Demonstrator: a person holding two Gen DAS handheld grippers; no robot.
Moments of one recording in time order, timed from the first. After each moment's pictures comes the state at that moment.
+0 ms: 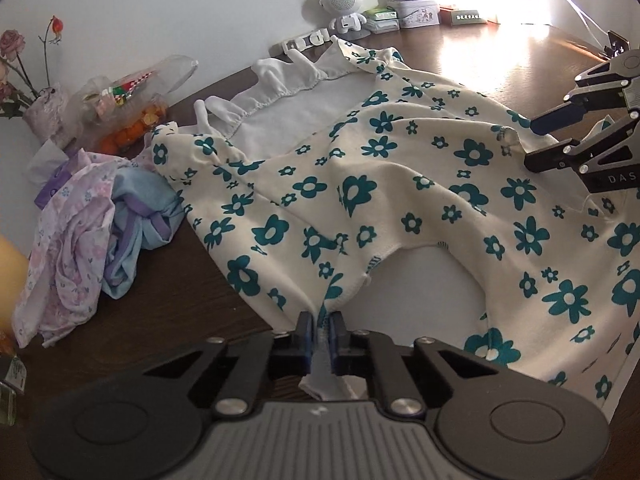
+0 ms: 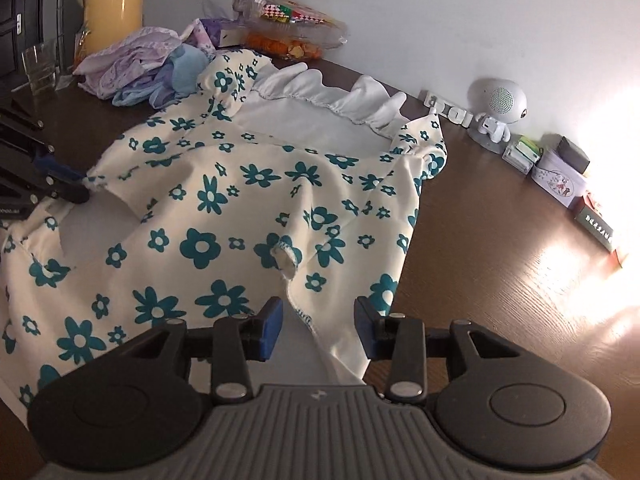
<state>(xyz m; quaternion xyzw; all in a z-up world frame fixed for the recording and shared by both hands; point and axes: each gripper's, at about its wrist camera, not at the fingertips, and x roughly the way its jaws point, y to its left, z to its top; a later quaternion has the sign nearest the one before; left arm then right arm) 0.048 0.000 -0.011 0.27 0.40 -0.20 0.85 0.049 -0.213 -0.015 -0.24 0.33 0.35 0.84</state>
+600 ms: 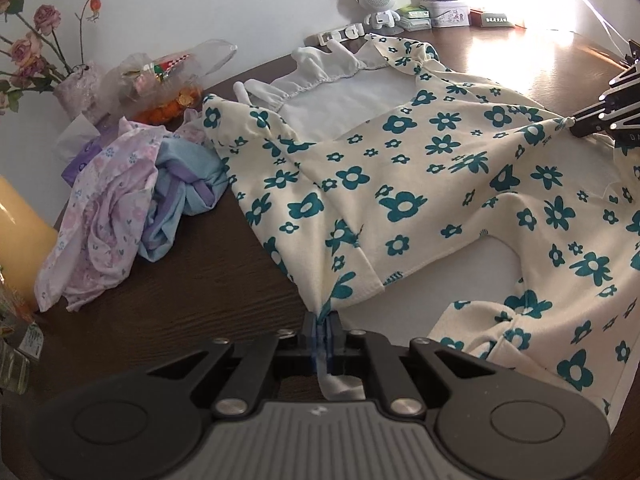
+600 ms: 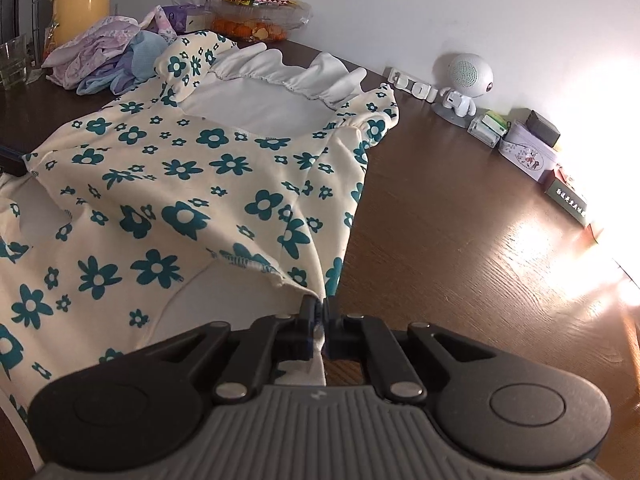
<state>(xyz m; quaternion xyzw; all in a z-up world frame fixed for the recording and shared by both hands) 0.041 0.036 -0.006 0.24 0.40 -0.17 0.87 0.069 -0.246 -0.008 -0.23 0.35 0.32 0.85</state>
